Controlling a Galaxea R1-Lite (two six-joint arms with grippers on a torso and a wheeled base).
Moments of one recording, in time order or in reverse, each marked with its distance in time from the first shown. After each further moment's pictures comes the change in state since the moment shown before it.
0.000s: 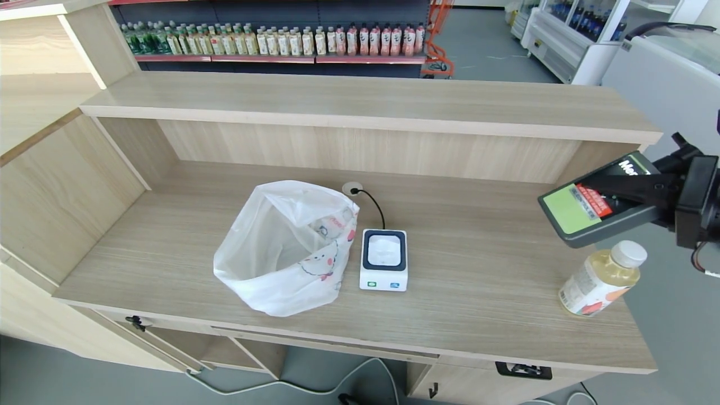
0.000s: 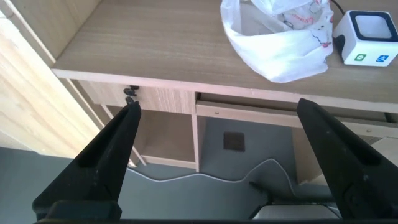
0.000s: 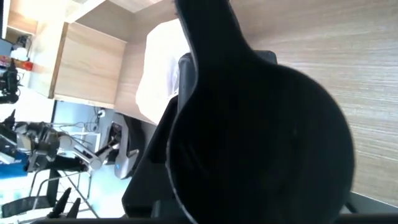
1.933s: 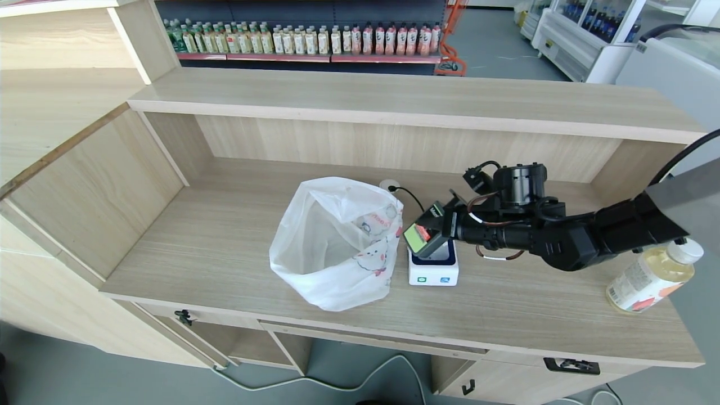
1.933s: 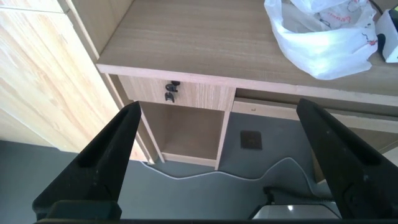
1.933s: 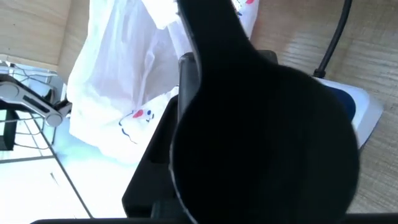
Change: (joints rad) left arm 0.000 0.000 0.000 0.000 0.000 -0.001; right arm 0.230 0.855 -0.344 -0.333 -0.064 -0.179
